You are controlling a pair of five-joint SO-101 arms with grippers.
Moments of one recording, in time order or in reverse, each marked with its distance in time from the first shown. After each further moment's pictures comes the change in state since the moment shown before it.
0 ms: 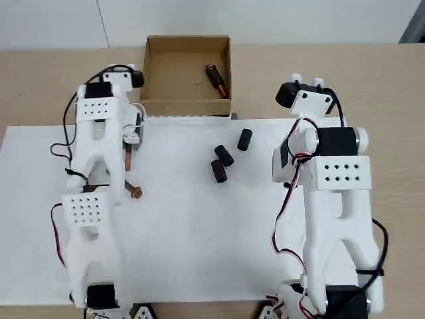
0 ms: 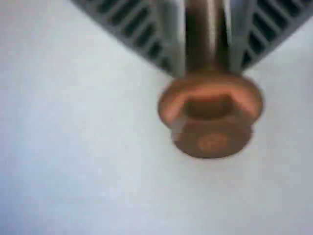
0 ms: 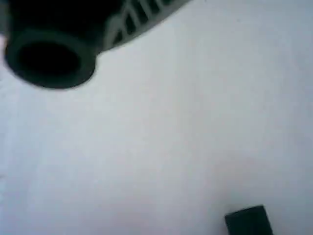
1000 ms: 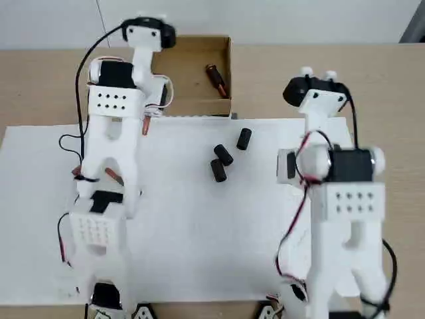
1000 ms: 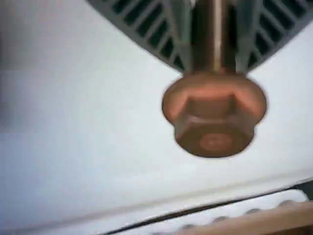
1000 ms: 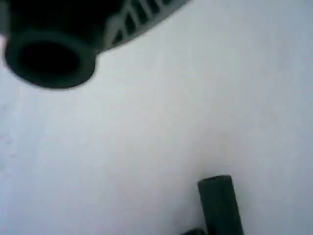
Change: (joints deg) left arm 12.7 -21.5 -5.2 4.2 0.1; right arm 0.0 -12.0 0.2 0.0 0.5
